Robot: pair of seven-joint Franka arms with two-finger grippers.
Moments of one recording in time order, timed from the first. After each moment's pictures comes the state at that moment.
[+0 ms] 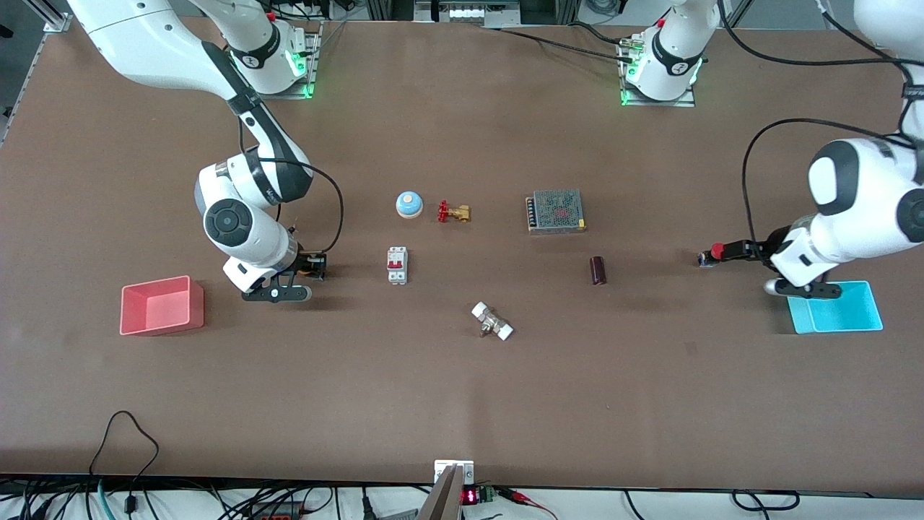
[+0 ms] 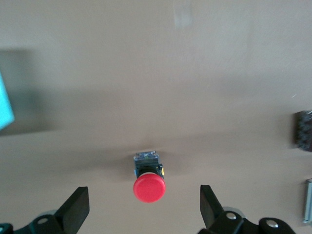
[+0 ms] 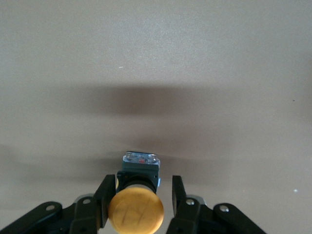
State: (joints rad) left arm 0.41 0.31 -0.30 -1.93 0.01 2.09 0.16; right arm 0.04 0.52 0.28 -1.91 -0.19 2.32 0.40
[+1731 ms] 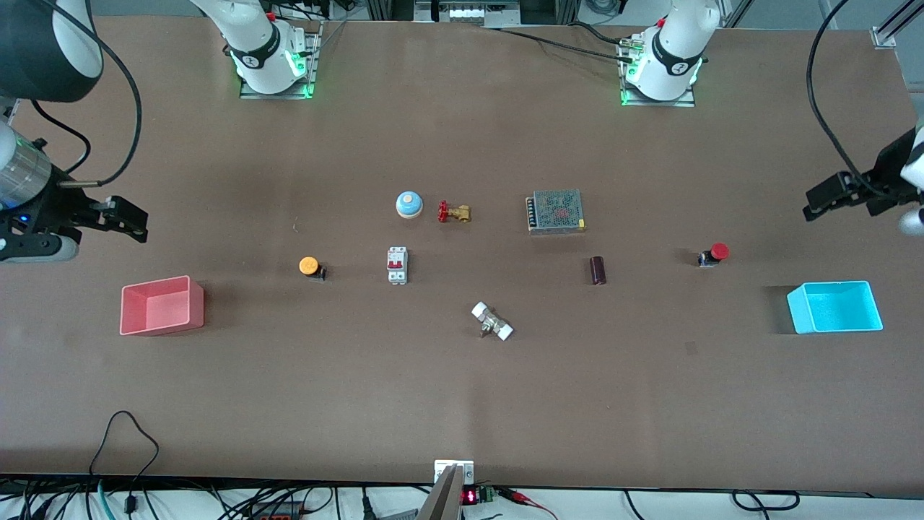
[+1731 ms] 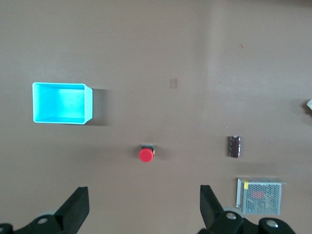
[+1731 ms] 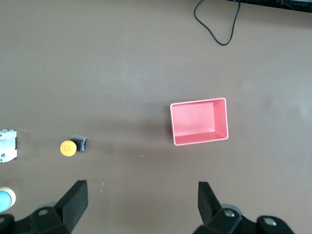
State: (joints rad) left arm 0.04 0.04 0.00 -1.59 0.01 1.66 -0.06; right arm -0.01 0.17 0.07 -1.50 -0.10 1.71 0.00
